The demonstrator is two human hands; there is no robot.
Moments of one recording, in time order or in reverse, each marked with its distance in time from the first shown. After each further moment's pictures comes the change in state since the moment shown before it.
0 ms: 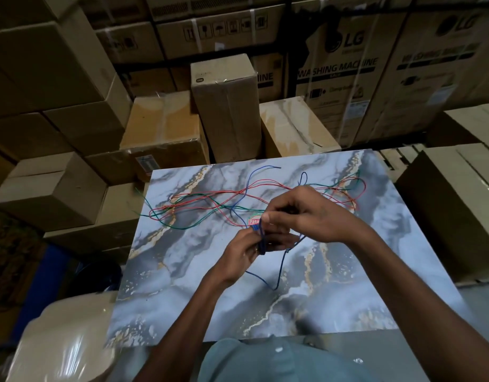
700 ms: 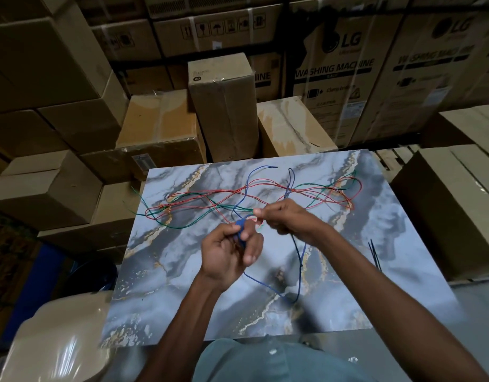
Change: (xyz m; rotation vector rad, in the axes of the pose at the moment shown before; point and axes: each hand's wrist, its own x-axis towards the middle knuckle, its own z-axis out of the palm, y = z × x) left_hand -0.013 0.021 0.008 -0.419 0.013 0.001; right_hand 0.030 0.073 0.044 0.580 0.107 0.351
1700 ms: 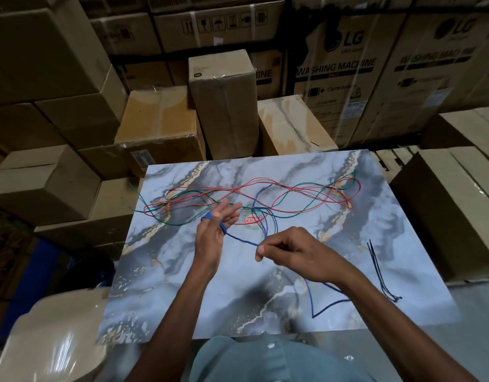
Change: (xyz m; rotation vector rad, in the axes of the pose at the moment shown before) left_hand 0.032 -0.012 -0.076 0.380 0.375 0.352; right_hand -0.077 -0.015 0.024 -0.387 -0.105 -0.127
